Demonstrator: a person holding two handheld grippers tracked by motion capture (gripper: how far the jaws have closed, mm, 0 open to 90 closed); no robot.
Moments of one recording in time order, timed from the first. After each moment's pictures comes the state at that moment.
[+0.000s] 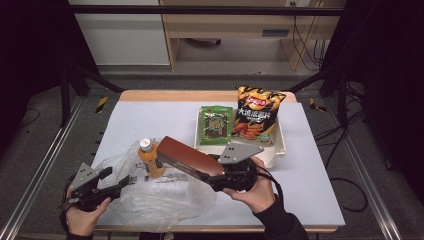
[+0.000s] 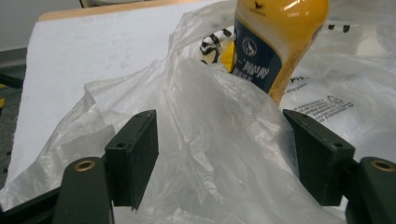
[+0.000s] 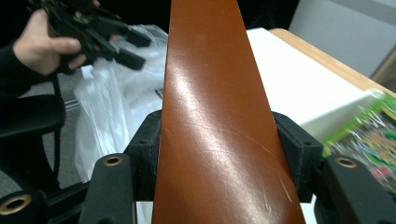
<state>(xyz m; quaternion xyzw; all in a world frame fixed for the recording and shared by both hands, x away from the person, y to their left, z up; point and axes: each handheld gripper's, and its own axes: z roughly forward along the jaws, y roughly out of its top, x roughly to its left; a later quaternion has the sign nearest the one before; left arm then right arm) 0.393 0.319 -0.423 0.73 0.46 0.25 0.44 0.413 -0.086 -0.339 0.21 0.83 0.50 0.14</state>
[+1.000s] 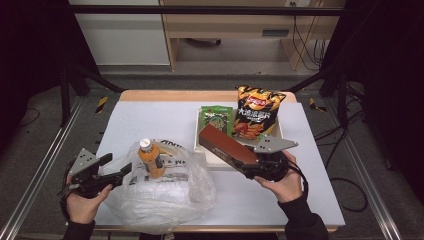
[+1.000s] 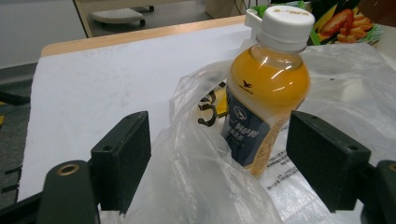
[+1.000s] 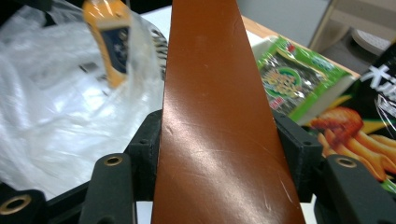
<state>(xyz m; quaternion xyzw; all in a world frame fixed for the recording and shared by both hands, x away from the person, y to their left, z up) 0.411 0.309 -0.393 0.72 0.45 0.26 0.45 0.443 -0.161 -0.362 0.29 0.82 0.46 0.19</state>
